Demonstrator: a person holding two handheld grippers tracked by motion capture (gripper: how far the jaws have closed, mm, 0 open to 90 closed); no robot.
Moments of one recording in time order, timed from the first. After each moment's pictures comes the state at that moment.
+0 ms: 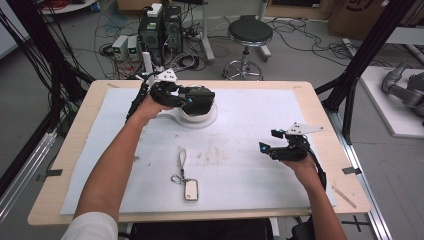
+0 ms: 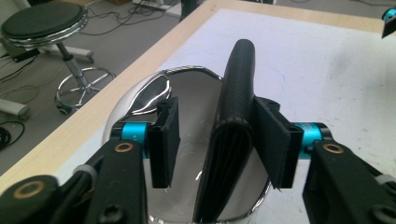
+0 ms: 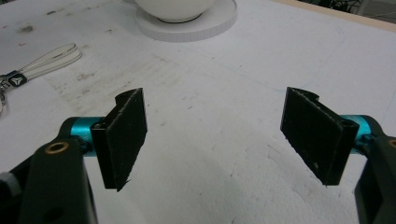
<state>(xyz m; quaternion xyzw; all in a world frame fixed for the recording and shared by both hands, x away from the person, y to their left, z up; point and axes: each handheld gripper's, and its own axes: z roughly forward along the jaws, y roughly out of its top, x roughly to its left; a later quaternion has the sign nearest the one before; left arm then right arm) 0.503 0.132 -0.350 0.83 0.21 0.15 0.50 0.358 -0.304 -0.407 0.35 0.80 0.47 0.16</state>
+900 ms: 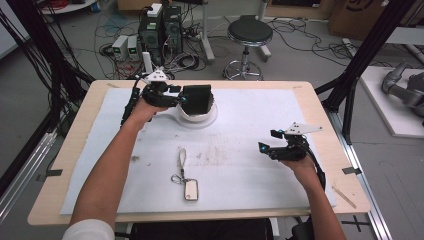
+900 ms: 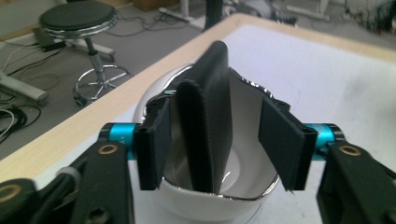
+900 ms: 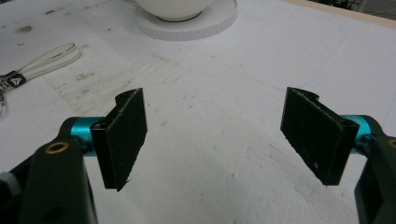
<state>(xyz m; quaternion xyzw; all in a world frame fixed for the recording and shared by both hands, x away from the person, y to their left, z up) 0.493 0.154 -0.354 0.79 0.28 0.16 0.52 0.358 -0.302 -0.408 0.35 0.80 0.47 0.16</state>
